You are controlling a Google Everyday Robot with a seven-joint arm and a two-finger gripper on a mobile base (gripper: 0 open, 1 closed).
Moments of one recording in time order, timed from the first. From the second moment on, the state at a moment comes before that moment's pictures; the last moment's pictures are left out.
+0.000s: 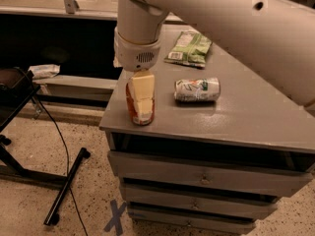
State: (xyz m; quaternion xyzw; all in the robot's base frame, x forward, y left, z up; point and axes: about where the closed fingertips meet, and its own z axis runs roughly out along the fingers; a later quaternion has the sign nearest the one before) arm 0.523 0.058 0.899 -0.83 0.54 0.02 0.11
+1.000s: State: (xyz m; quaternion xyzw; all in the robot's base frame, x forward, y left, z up) arm 0.525 0.062 0.899 -0.83 0.54 0.02 0.12
